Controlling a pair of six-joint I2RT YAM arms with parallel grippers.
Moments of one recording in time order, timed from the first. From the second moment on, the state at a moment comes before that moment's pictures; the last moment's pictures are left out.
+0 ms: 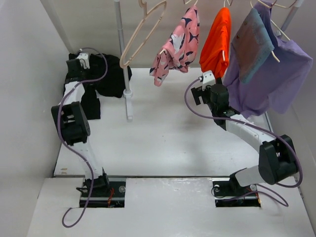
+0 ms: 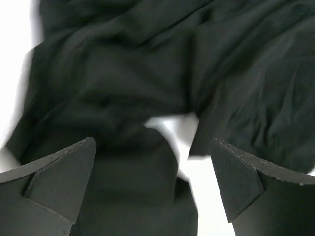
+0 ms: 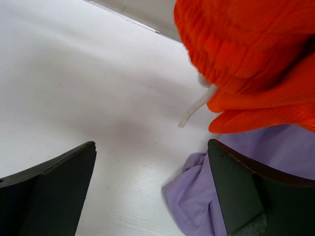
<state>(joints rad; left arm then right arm) 0.23 1.91 1.51 -0.15 0.05 0.12 0.38 1.42 0.90 0.27 0.26 -0.27</state>
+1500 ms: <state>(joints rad) 0.14 0.60 1.53 -1.17 0.83 0.79 0.84 1.09 0.82 -0.05 -0.04 -0.11</state>
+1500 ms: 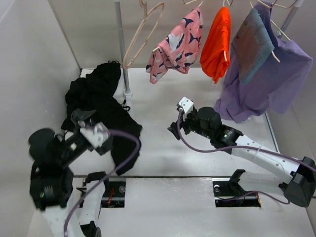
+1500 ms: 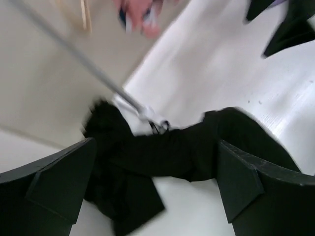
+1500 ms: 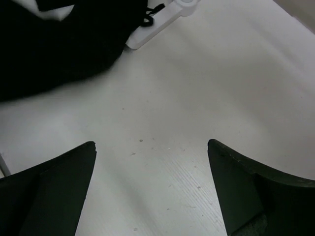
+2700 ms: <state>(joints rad) 0.17 1.81 1.23 -0.14 0.01 0.42 0.84 0.97 0.90 -0.20 0.25 0.03</state>
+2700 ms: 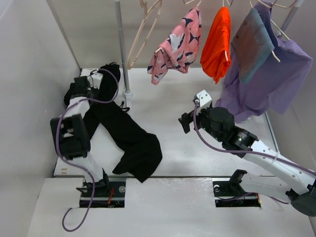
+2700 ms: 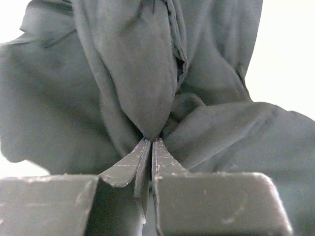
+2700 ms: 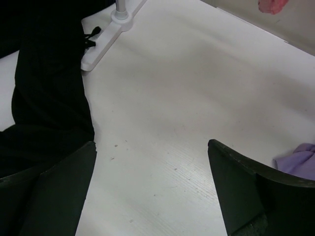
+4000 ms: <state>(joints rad) -0.34 1.10 1.27 -0.75 0.75 0.72 0.93 0.99 0.80 0.01 0.13 0.09</state>
